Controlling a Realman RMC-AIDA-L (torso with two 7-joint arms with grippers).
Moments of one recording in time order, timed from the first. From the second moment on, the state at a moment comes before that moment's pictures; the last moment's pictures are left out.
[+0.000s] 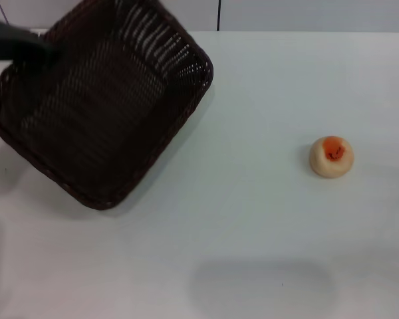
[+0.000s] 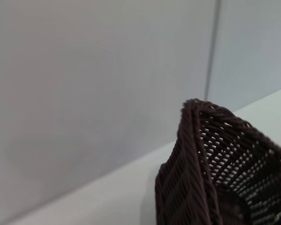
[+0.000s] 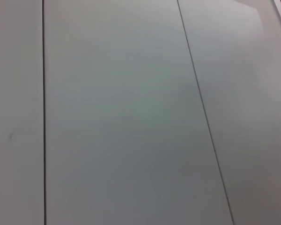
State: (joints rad) left arm -0.38 -2.06 -2.01 -1.56 2.44 -1.19 0.75; right arm -0.04 2.08 1.09 0.87 -2.08 -1.40 -0.37
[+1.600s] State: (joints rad) left arm -0.65 -1.97 -2.22 -1.33 2.07 -1.78 1.51; right arm -0.09 2.08 1.05 0.88 -2.05 -1.47 -0.38
